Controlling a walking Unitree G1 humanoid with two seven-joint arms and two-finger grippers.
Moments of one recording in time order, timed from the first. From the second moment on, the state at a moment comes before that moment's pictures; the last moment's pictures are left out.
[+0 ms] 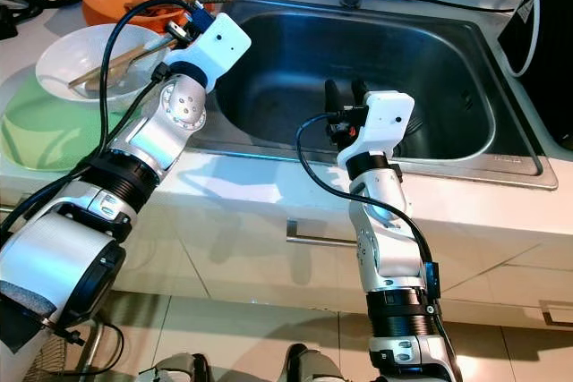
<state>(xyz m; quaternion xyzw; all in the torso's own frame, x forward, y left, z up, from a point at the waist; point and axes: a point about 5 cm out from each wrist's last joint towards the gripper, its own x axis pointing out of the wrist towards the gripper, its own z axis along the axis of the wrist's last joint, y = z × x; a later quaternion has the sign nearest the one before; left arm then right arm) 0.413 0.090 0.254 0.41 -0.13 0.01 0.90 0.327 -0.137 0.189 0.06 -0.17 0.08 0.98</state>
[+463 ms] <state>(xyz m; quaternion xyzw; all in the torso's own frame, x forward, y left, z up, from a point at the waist) 0.414 0.095 0.253 0.42 -0.12 0.02 0.90 0.327 -0.137 0.189 0.06 -0.17 0.08 0.98</state>
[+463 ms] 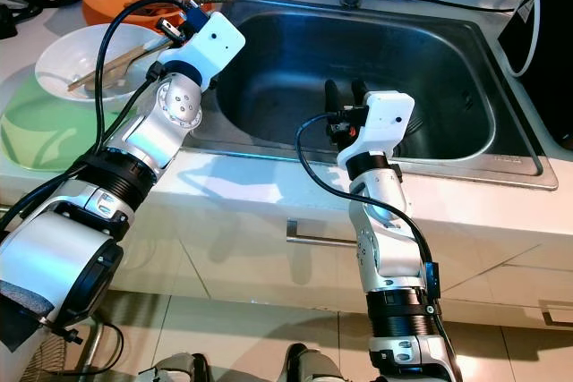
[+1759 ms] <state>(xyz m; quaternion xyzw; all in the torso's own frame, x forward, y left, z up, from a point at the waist) 0.386 0.073 0.329 0.24 -0.26 -0.05 0.93 0.330 -0.133 0.192 0.06 -0.17 0.09 0.98</state>
